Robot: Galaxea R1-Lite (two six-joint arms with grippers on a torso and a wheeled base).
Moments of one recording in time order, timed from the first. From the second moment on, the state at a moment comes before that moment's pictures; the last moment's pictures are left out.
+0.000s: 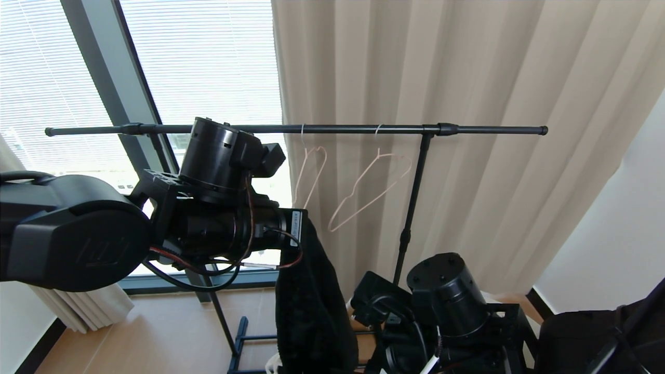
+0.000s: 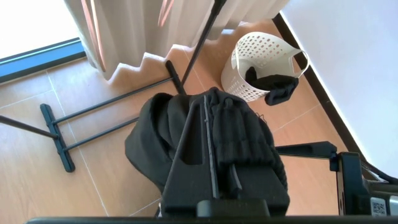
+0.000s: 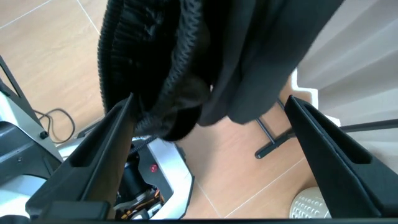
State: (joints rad) left arm -0.63 1.72 -1.13 -0.01 0.04 -0.27; right arm 0.88 1.87 -0.71 -0.45 0.07 -0.06
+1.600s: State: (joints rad) left arm -0.62 1.72 -1.12 -0.01 0.04 -0.26; right arm 0.71 1.98 -0.75 -0.55 0.03 -0.02
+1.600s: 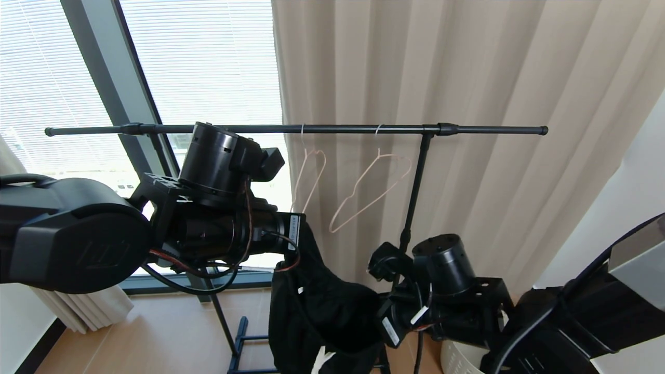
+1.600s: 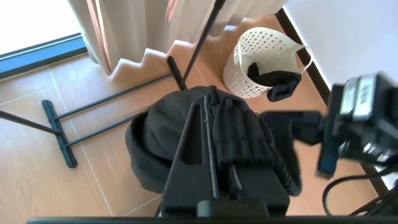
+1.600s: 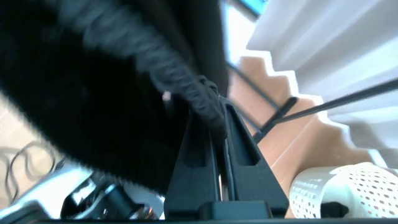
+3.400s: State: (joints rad) left arm -0.58 1.72 -1.03 -0.02 -0.11 -0.17; right arm 0.47 1.77 -0.82 -0.55 -0.02 -0.05
